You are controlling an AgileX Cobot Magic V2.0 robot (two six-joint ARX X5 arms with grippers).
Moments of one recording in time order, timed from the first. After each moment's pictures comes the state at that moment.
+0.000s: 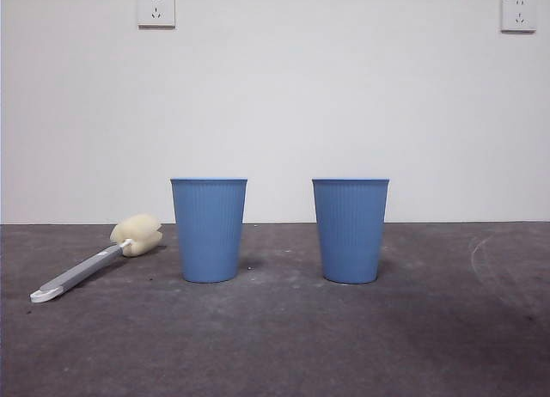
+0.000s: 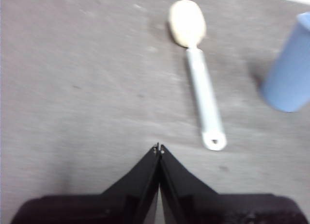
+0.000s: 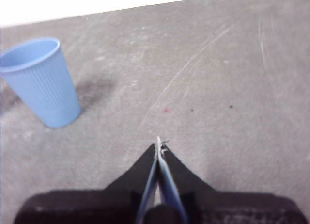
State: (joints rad) left arm 0.06 0.26 0.02 -0.15 0.20 -0.18; right arm 0.01 0.01 0.08 -0.35 -0.14 0.10
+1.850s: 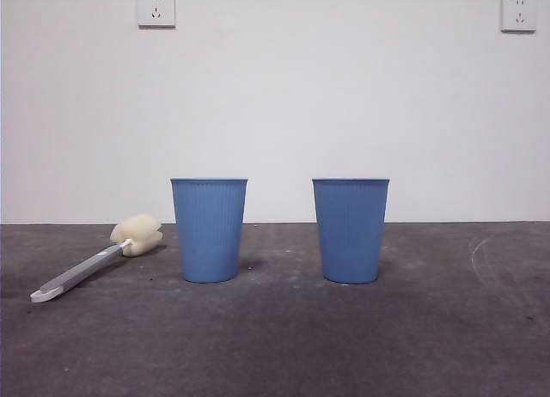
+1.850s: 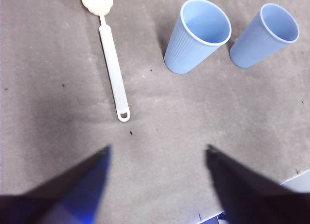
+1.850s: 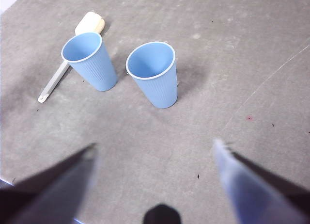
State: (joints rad) left arm 0.05 0.74 0.90 -1.00 0.42 0.02; right arm 0.01 0.64 0.88 -0.87 -0.48 -0.11
